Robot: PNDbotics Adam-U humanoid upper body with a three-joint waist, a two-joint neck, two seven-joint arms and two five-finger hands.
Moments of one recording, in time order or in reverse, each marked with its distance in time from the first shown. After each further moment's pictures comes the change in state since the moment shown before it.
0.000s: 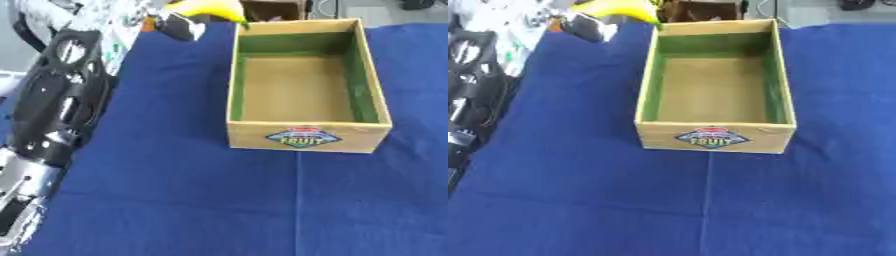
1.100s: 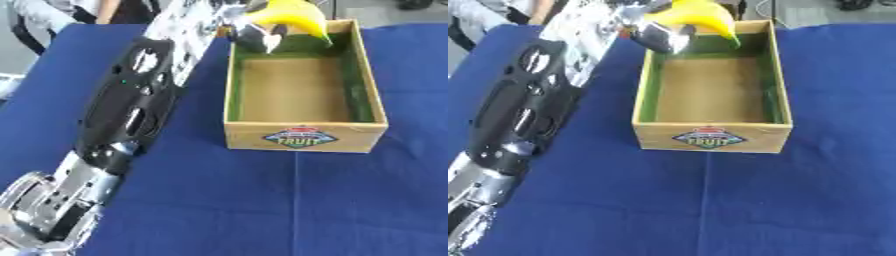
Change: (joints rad) left arm -0.040 -0.209 -0.051 0.003 -0.011 -0.015 -0.007; right arm -0.011 0.000 0.006 0.000 -0.005 -0.003 0.007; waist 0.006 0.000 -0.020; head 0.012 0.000
